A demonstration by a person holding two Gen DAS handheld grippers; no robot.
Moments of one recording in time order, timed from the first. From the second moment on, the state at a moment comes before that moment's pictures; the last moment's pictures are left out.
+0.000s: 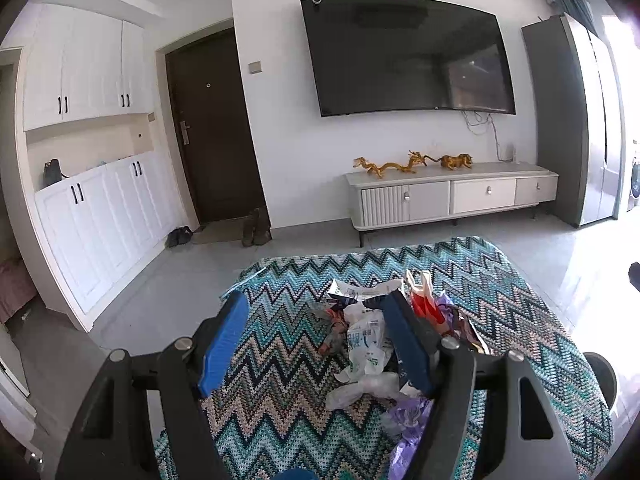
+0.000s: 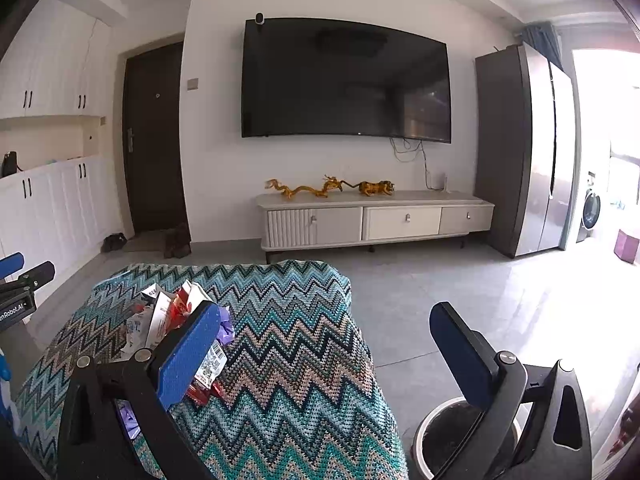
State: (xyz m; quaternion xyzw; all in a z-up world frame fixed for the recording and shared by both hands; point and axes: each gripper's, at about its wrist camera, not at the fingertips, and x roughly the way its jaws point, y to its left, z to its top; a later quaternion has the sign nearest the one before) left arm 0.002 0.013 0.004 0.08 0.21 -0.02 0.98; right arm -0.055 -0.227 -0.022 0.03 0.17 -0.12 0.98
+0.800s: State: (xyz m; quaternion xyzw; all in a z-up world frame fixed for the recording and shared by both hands) left arm 0.011 0.025 0.007 0.05 0.22 -0.02 0.97; right arm -0.053 -0.230 -0.024 0.04 0.18 -0.11 0.98
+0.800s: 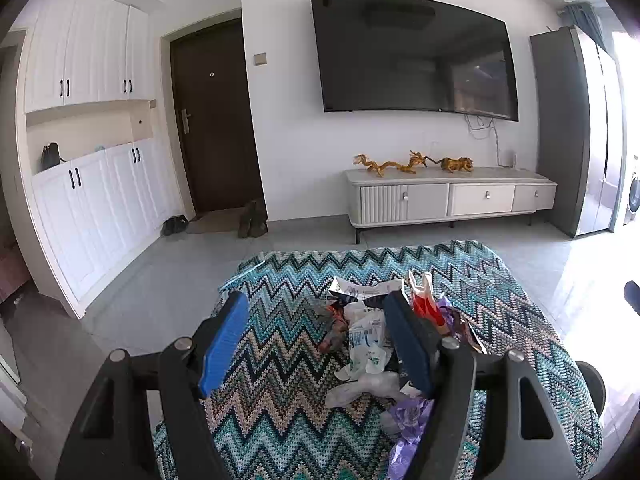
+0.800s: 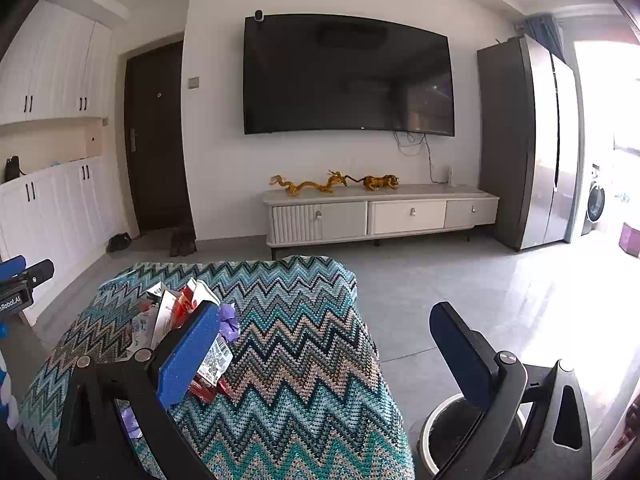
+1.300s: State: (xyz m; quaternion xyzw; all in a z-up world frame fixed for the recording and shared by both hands) left arm 0.020 0.003 -0.077 0.05 0.34 -0.18 0.92; right arm -0.022 -0.221 -0.047 0.06 0.24 -0.04 0.97
